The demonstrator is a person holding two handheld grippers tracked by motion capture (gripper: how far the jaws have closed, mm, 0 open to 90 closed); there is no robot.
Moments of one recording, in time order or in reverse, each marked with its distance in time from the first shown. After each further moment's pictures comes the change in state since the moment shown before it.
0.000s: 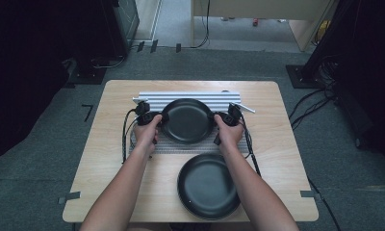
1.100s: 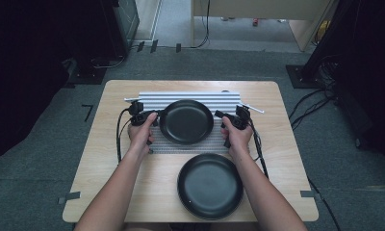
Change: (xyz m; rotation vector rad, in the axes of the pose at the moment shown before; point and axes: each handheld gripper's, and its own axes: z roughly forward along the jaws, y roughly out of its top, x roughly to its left) left arm 0.001 -0.001 -0.033 -0.096 -0.076 0.053; right arm -0.009 0.003 -0.034 -0.110 -0.035 -0.218
